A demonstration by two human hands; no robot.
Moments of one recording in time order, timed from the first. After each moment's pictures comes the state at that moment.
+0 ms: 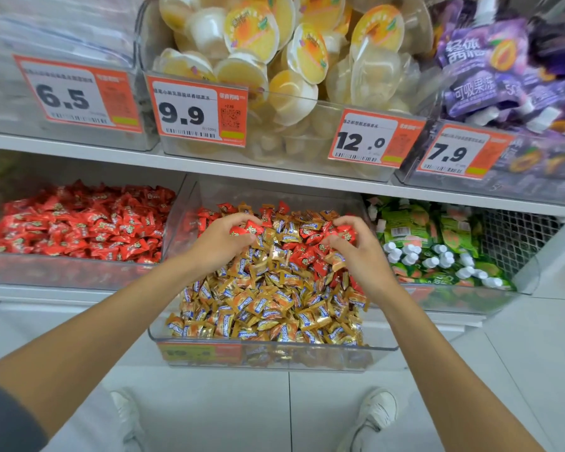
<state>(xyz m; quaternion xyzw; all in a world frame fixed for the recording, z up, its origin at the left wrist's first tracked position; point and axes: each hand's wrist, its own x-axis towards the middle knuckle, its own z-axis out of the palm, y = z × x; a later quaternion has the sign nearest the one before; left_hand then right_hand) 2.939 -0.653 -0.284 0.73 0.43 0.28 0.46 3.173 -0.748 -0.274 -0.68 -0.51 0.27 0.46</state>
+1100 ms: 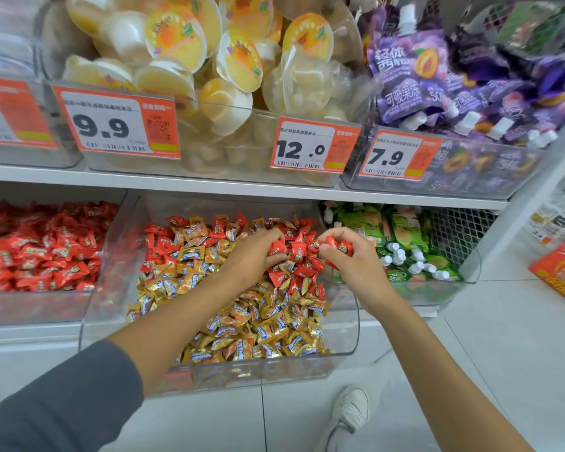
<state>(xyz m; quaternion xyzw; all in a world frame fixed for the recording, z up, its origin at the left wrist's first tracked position) 3.063 -0.649 -0.319 0.89 0.35 0.21 0.21 3.209 -0.784 -0.246 -0.68 -0.50 0.24 0.48</state>
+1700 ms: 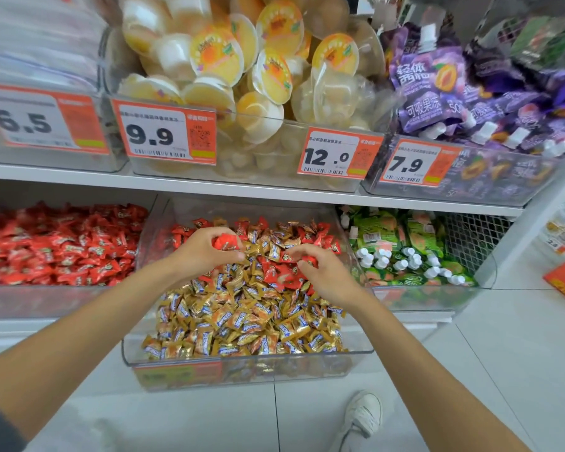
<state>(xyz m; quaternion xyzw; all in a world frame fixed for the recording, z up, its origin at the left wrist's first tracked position) 2.948 -0.638 -0.280 0.70 0.39 0.24 0.54 3.165 -0.751 -0.273 -0.69 -0.61 0.26 0.29</state>
